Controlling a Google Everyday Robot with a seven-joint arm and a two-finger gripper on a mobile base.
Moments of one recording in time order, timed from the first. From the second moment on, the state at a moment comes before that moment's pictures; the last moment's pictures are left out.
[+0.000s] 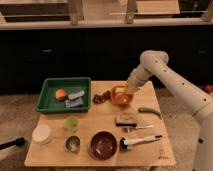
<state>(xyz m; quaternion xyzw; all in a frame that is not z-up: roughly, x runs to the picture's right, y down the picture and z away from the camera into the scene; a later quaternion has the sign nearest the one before) 0.147 0.011 0.823 -0.27 -0.18 0.02 0.94</state>
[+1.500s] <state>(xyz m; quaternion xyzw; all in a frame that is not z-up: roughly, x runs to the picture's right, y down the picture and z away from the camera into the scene) 0.100 0.029 0.822 -0.32 -0.23 -0.02 0.92</state>
